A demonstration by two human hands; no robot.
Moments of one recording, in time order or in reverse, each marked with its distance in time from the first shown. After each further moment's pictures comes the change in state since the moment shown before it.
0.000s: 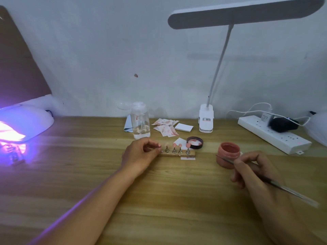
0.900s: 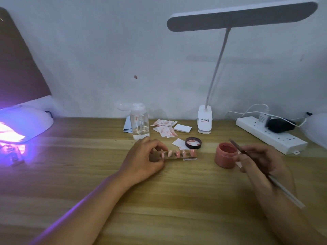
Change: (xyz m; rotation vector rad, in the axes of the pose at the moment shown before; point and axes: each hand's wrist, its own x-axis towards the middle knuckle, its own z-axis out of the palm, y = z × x) left_hand -0.008 -0.004 -0.006 0.249 -0.138 0.418; right_hand 0.006 0.000 -0.004 -0.061 0.097 -0.166
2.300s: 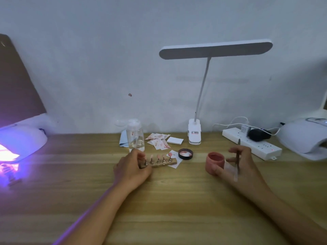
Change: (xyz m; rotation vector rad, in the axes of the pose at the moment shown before) left_hand 0.006 -0.004 -0.004 0.110 0.104 -0.381; right_hand 0.041 0.030 -0.021 -0.579 -0.233 0.096
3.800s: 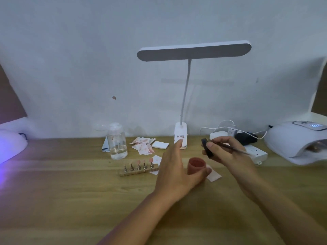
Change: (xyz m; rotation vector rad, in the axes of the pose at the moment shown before) left_hand -0.037 0.124 0.077 -0.267 -0.135 0.310; right_hand 0.031 -0.010 -0.019 0.610 -0.025 0.109
